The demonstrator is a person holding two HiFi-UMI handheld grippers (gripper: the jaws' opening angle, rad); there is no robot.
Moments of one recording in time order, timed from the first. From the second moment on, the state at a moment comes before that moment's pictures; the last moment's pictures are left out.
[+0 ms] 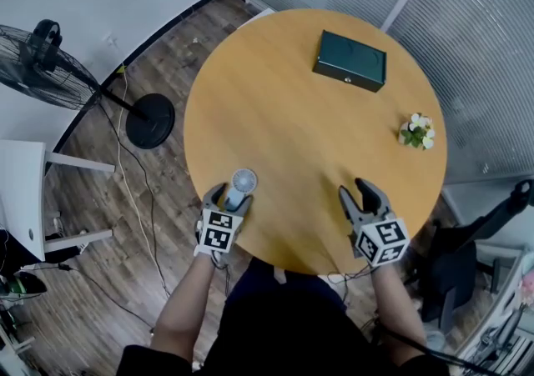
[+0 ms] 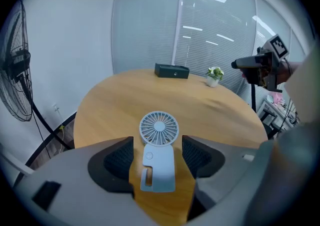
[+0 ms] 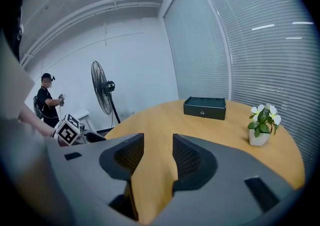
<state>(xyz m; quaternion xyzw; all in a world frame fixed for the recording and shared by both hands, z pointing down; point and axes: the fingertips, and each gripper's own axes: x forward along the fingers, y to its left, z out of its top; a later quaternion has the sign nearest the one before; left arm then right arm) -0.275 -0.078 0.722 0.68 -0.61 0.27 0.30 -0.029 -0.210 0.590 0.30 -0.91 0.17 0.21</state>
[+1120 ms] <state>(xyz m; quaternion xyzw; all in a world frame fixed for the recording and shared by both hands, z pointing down) -0.253 -0.100 0.340 0.73 -0.68 0.01 0.03 -0.039 -0.203 0.339 0.33 -0.94 0.01 -0.02</state>
